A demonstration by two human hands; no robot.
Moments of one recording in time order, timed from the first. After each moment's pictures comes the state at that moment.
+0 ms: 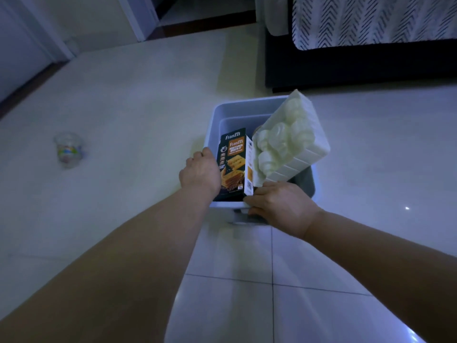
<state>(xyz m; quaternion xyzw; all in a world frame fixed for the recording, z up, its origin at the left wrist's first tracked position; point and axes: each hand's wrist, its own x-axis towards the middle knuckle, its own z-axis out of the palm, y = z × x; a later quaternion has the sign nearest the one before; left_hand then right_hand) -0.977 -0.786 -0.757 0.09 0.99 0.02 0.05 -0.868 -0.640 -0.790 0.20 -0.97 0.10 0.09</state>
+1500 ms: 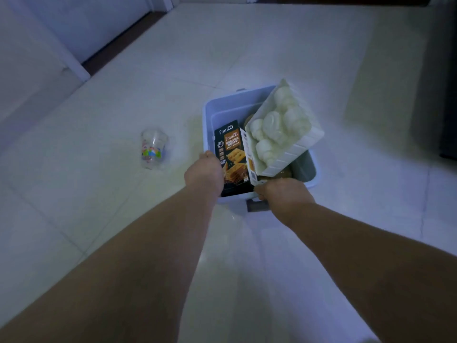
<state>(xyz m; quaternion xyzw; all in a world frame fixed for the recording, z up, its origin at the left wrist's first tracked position) -1.281 -0.994 -0.745 -0.12 0.99 0.00 0.13 -1.240 -0.828 -0.749 0.22 -0.96 0.03 -0.16</state>
